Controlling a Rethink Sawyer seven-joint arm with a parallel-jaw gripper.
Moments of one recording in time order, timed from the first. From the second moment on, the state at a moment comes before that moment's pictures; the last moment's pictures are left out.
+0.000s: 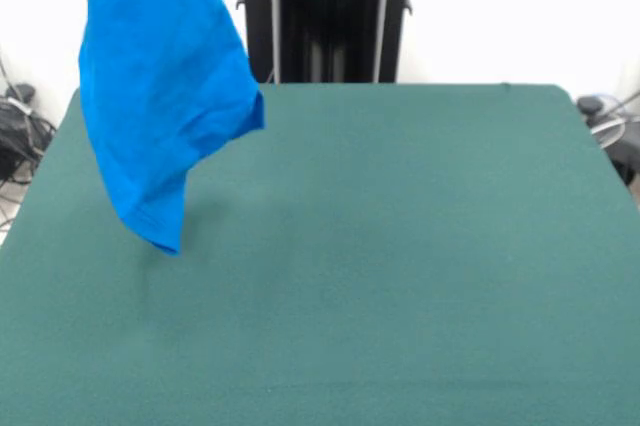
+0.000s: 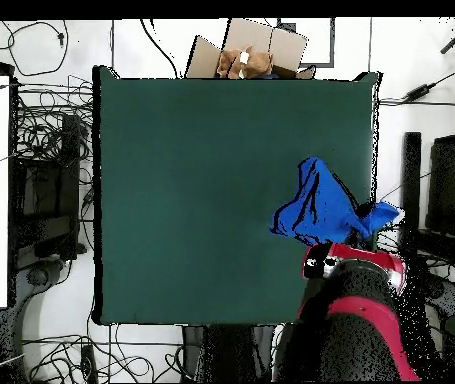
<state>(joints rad) -0.52 -1.46 -0.07 2.09 0.09 0.34 1.12</state>
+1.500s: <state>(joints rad) -0.63 -1.44 -0.04 2.18 -0.06 0.45 1.12</state>
